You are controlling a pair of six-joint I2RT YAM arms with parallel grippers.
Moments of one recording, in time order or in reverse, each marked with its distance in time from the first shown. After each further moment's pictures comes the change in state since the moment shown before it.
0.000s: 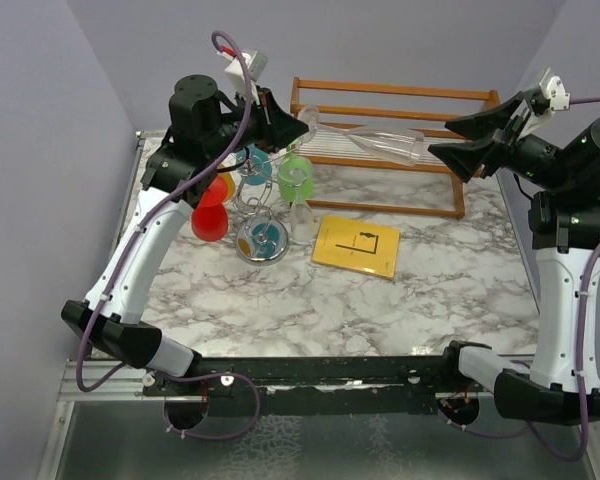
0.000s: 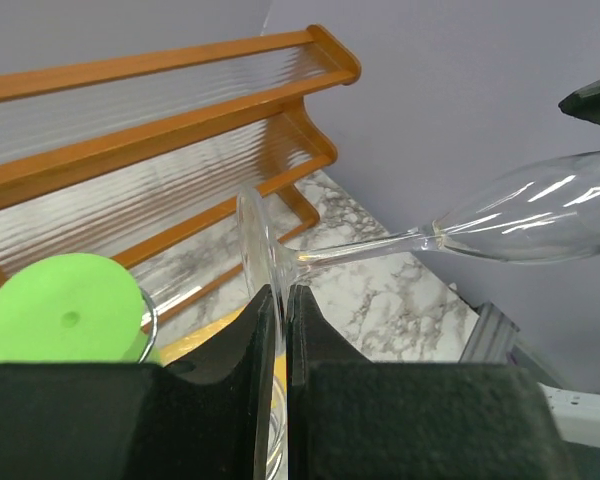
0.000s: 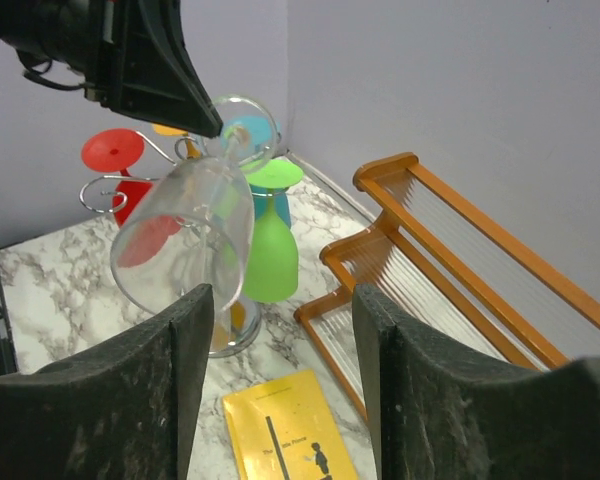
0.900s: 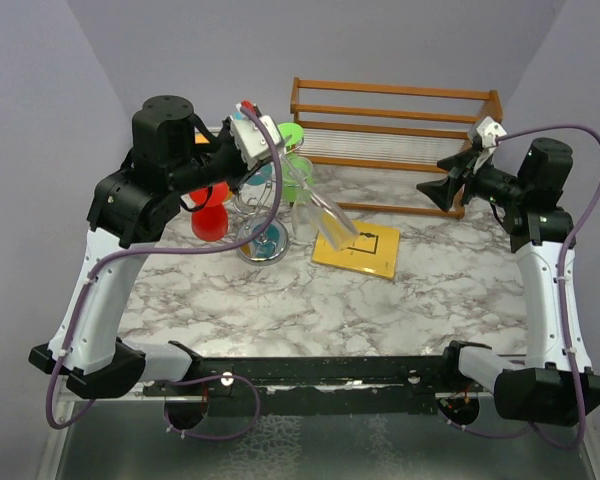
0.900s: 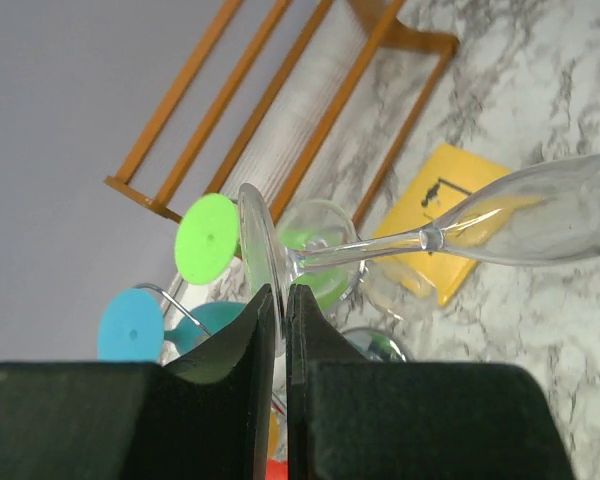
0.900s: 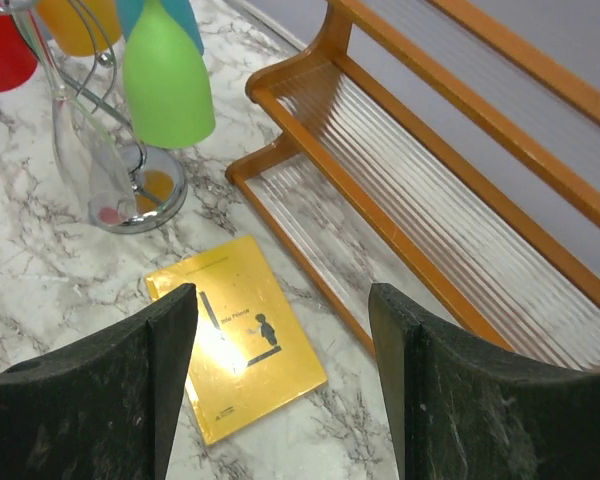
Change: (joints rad) left arm -0.072 -0.160 0.169 -0.505 -0.109 0.921; right arm 0.000 -0.008 -0.268 -0.263 0.155 -0.483
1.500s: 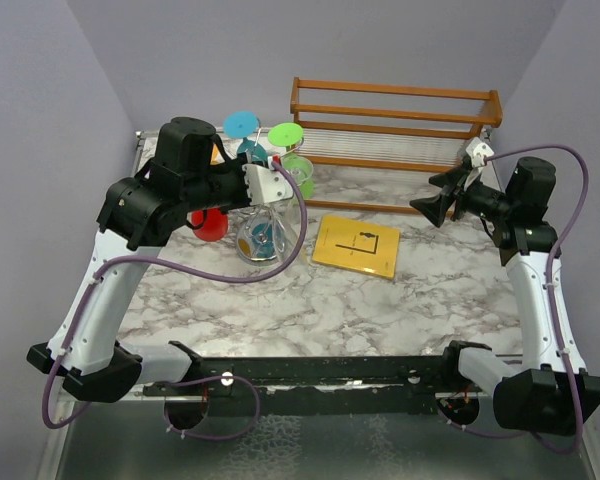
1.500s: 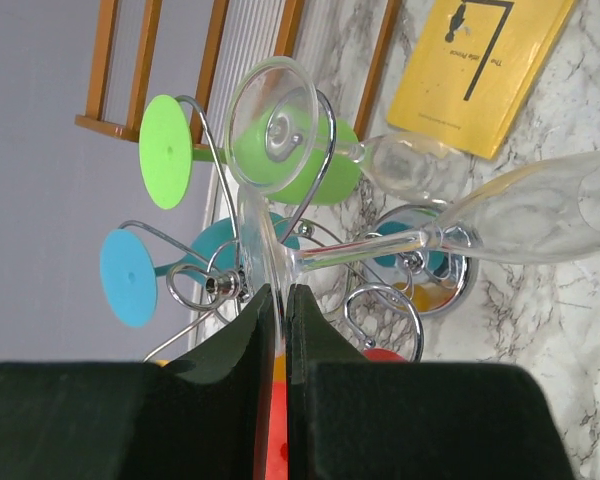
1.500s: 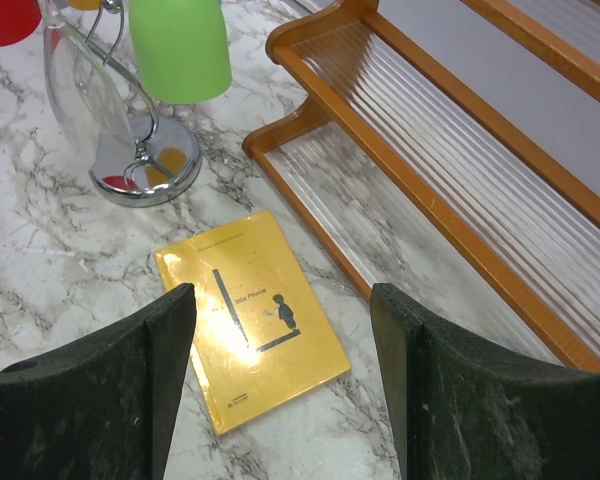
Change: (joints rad) left arm -0.049 -0.035 -0.102 -0.238 -0.129 0.417; right arm 0.000 -0.051 -0.209 0.118 -0.029 -0.011
